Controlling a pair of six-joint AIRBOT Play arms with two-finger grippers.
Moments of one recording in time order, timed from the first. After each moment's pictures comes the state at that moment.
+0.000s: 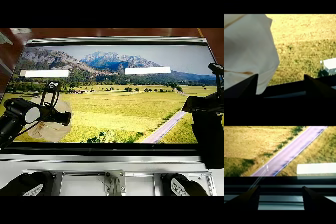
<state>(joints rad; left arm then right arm) -0.42 -1.00 0.95 1.68 -1.17 -1.75 -0.21 -1.06 1.31 -1.42 1.60 1.43</state>
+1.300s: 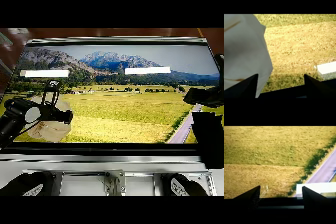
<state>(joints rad) -0.42 -1.00 0.95 1.64 -1.10 -1.75 -0.21 -1.06 1.31 -1.40 1.44 1.44</state>
